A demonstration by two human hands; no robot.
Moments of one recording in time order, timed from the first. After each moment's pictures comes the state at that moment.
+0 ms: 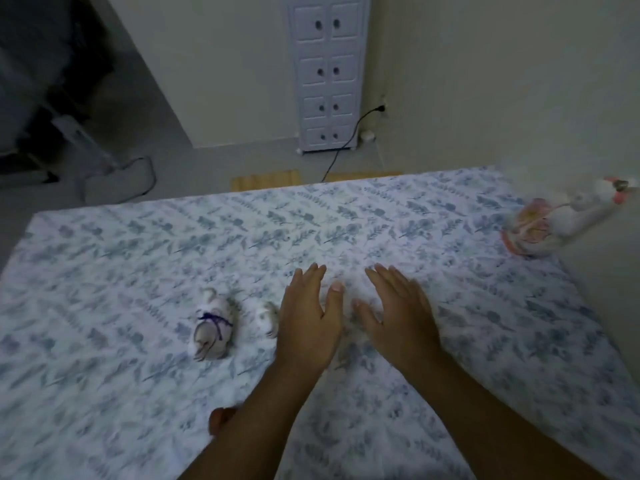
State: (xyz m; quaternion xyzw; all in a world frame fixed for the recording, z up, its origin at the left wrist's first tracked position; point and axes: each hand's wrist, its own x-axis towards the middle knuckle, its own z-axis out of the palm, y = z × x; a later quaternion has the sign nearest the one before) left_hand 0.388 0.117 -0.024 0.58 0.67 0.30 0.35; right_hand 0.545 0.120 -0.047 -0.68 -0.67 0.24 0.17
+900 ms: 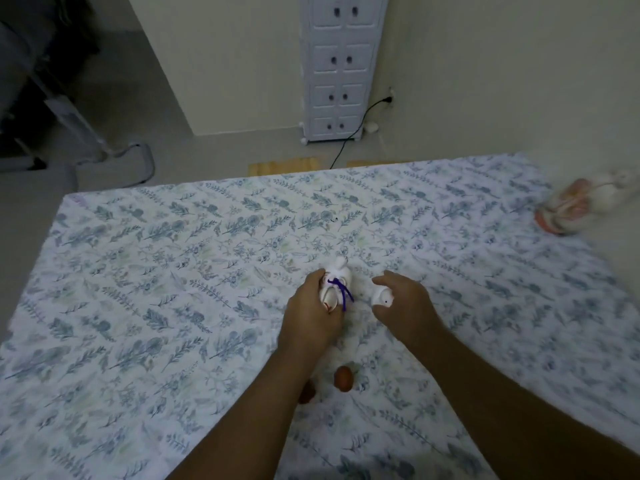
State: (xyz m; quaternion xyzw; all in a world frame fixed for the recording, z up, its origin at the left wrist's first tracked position) left_hand 0.257 0.103 -0.055 0.59 0.66 0.26 0.39; right_hand 0.439 0.107 -0.062 -0.73 -0.58 0.31 0.19
